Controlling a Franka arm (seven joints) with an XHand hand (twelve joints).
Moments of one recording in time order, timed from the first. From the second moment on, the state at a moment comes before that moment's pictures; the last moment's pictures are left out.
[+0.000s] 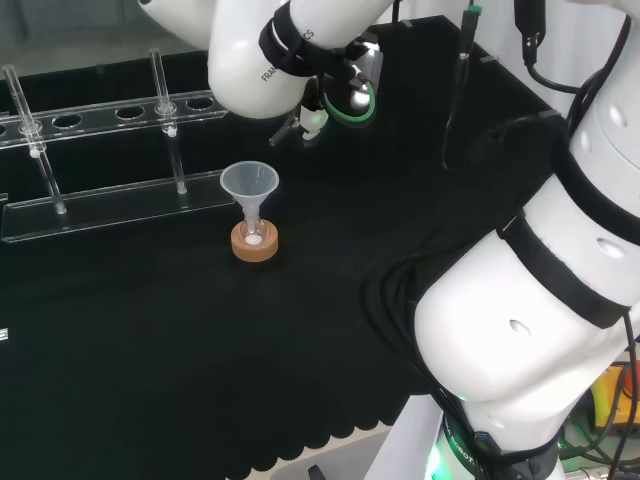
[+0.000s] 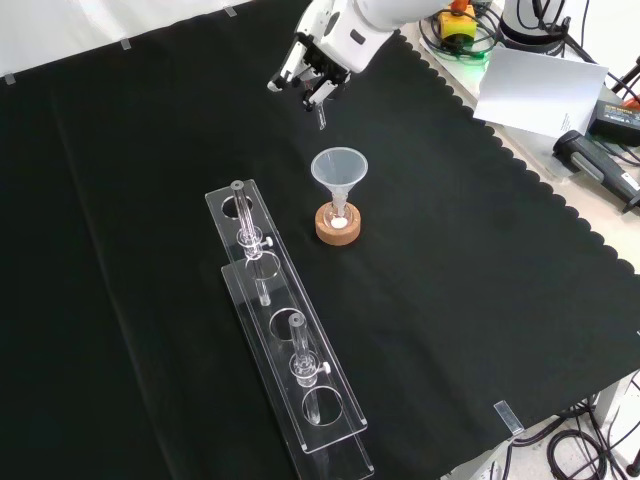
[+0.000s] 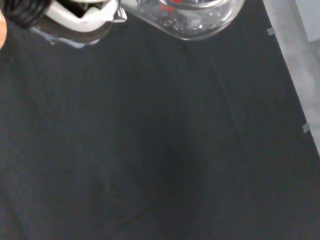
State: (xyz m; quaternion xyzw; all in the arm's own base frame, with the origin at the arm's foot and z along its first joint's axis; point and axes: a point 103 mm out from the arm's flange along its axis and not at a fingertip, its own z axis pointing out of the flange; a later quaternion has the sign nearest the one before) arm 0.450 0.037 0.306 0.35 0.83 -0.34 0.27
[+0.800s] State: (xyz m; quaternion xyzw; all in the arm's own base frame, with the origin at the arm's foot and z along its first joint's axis) arm 0.469 0.048 0.334 0.31 0.81 -0.37 0.33
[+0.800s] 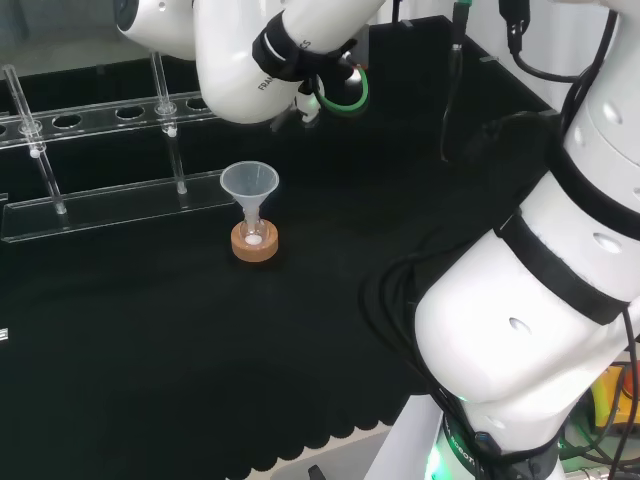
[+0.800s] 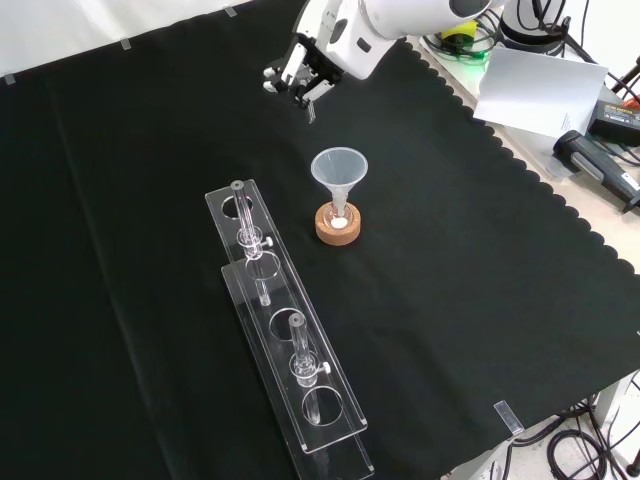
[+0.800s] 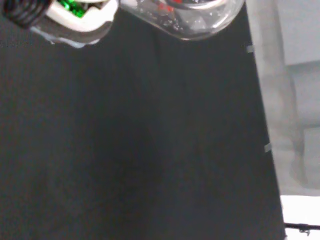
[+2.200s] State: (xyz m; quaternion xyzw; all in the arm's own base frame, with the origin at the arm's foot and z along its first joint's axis) arm 0.466 0.051 0.331 0.28 0.82 -0.37 0.34
